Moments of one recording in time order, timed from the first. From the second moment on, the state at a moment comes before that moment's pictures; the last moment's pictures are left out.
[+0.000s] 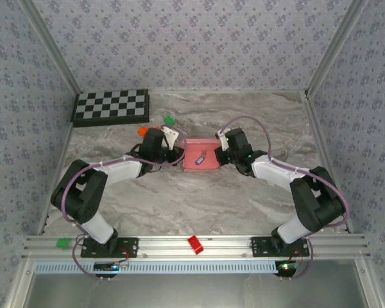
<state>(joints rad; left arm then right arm) -0.55 1.63 0.82 0.19 0.32 -0.22 0.52 1.53 0.83 -0.04 0.00 0.08</state>
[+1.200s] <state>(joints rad) -0.56 1.65 0.78 0.26 0.33 -0.25 0.56 1.51 0.75 -0.01 0.05 0.09</state>
